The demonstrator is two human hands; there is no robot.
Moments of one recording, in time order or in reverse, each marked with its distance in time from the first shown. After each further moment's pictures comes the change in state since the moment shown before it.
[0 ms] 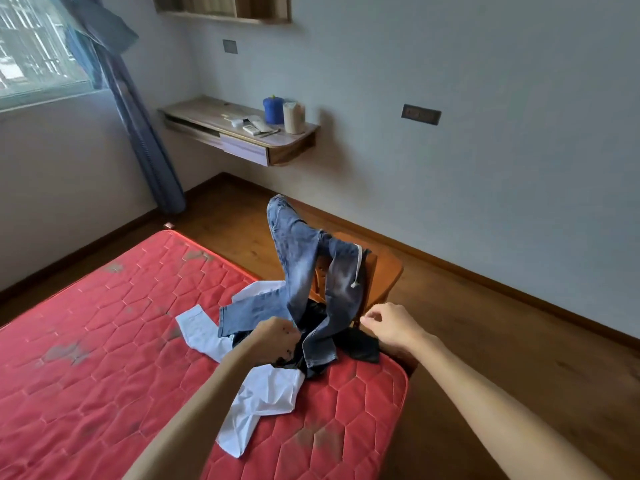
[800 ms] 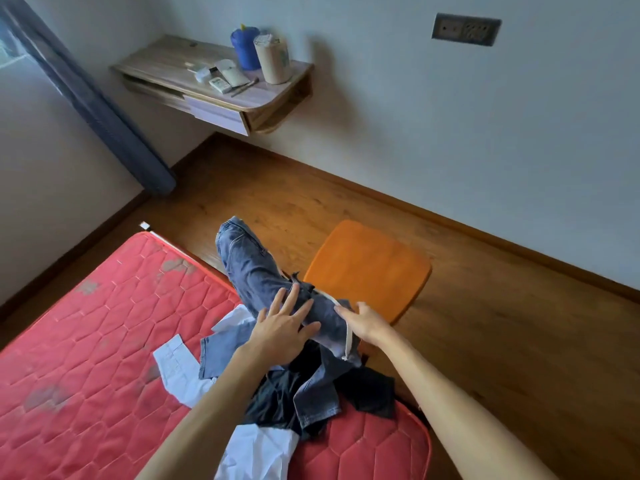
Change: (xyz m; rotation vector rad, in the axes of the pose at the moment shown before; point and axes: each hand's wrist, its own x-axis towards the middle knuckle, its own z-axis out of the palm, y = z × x) left_hand 0.334 0.107 -0.035 0.572 -0.089 0.037; right_hand 0.359 0.044 -0.038 0.558 -0.338 0.299
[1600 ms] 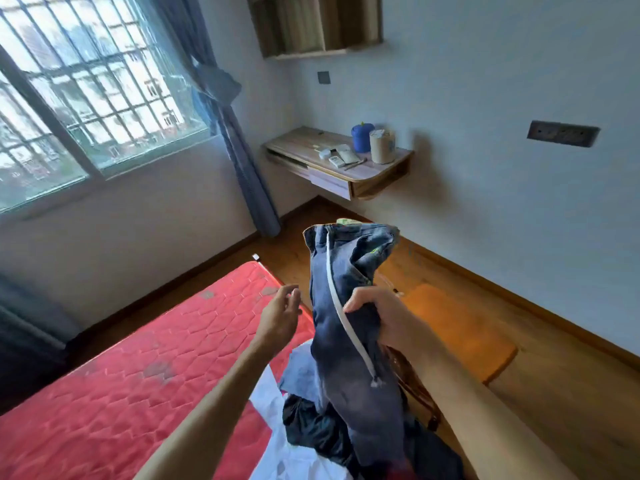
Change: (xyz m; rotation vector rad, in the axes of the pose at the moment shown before) left_hand -0.145 -0.072 -0.068 -1.014 0.696 -0.306; right_hand -0.208 -0.137 0.036 0.547 -0.625 -0.419
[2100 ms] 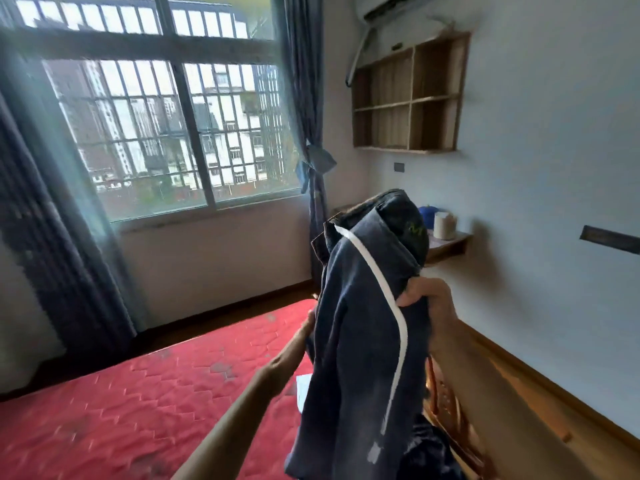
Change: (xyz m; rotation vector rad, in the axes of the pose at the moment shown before) left_hand -0.272 -0.026 -0.203 -0.374 -0.165 -0.051; right_hand -0.170 0.041 0.252 0.023 -0.210 -0.359
